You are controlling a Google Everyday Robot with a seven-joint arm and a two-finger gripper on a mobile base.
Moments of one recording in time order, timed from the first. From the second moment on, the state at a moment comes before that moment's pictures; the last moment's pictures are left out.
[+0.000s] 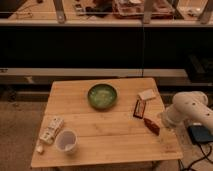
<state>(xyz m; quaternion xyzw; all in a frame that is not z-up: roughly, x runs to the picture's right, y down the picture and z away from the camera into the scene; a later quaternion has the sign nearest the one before) 0.295 0.207 0.758 -0.33 -0.04 0.16 0.93</state>
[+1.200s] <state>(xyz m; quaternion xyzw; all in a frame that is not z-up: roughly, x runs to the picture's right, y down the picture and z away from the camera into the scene) 0.275 0.189 0.789 -0.31 -0.04 0.15 0.94</state>
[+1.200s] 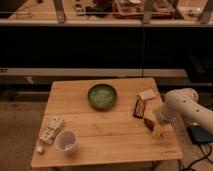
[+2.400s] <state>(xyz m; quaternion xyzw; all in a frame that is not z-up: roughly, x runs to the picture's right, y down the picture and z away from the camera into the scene) 0.291 0.207 0.824 -0.32 -0.04 0.17 0.93</state>
